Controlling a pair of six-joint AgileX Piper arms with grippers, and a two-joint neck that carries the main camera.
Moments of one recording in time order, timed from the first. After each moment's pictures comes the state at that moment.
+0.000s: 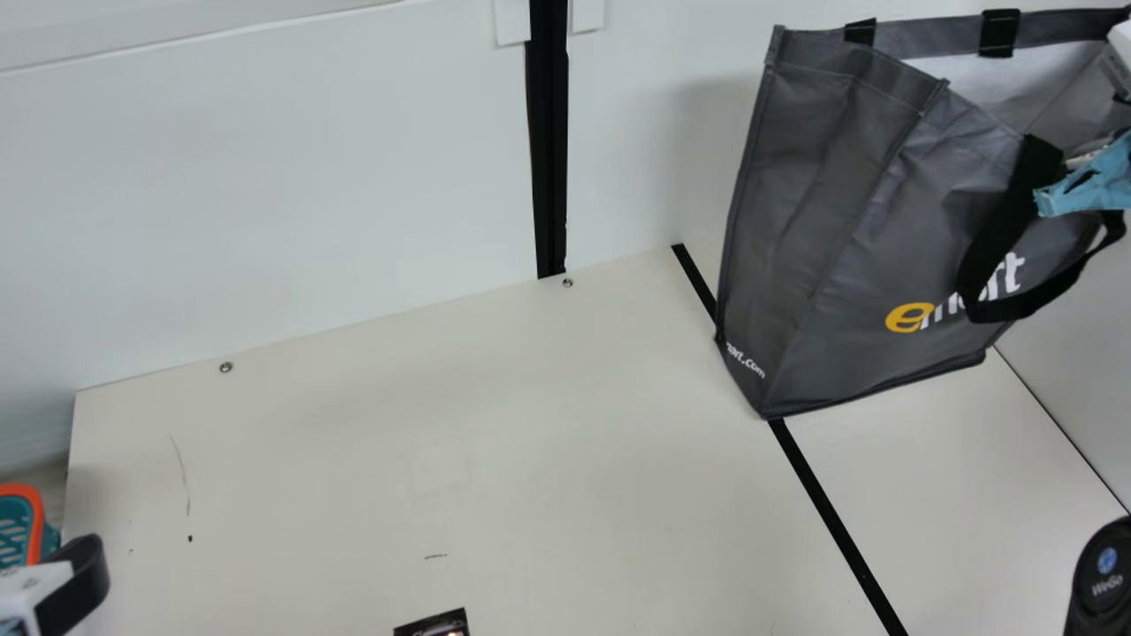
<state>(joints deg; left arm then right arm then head) -10.8 64.3 -81.5 -4.7 70.1 0.5 -46.7 101.9 -122.8 11.2 70.0 -44.3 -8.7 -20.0</state>
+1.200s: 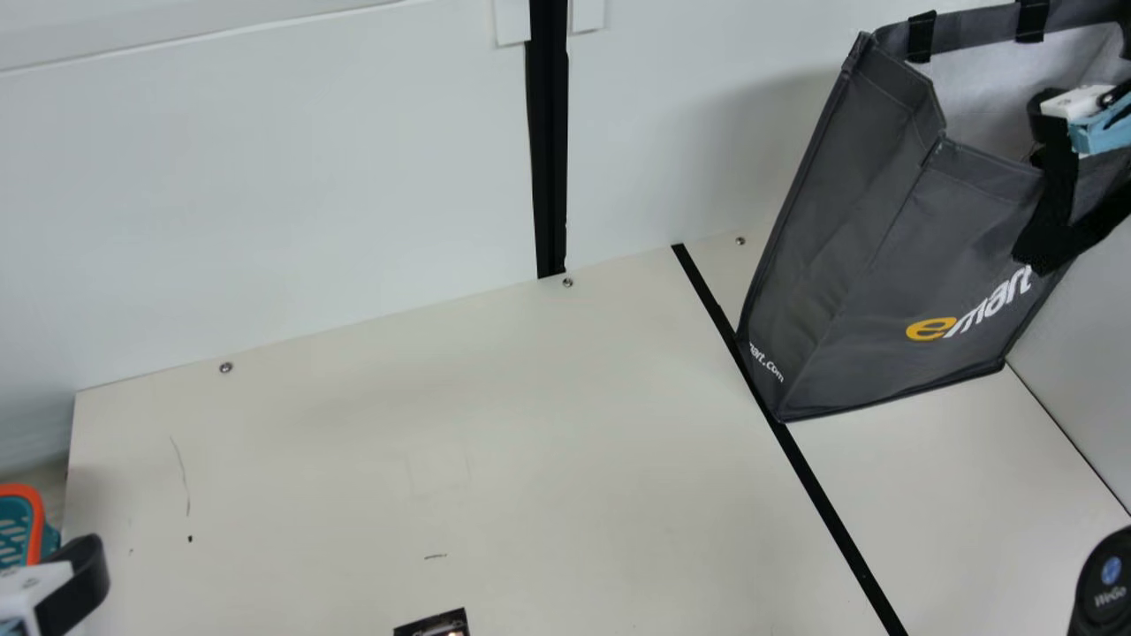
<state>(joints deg) -10.8 64.3 -81.5 -4.7 70.1 0.5 -45.5 100.6 -133.8 20.1 69.9 -47.6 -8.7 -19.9</state>
